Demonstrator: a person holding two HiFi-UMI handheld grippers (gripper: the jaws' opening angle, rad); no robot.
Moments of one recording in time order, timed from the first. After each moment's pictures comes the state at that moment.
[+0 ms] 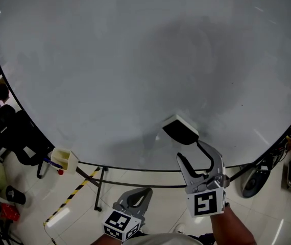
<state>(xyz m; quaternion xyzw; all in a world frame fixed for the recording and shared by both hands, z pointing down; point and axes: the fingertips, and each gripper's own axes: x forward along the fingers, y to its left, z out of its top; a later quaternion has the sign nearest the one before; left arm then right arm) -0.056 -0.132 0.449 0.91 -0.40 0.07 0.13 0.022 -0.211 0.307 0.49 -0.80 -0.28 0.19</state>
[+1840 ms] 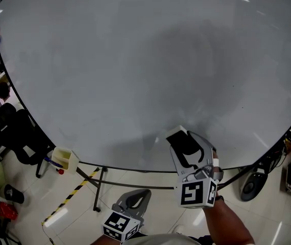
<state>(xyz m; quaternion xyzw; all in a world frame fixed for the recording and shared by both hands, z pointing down) -0.064 -0.126 0.449 0.90 -0.40 0.07 0.12 -0.003 -0.237 0.296 0.51 -0.78 -0.30 0.20</state>
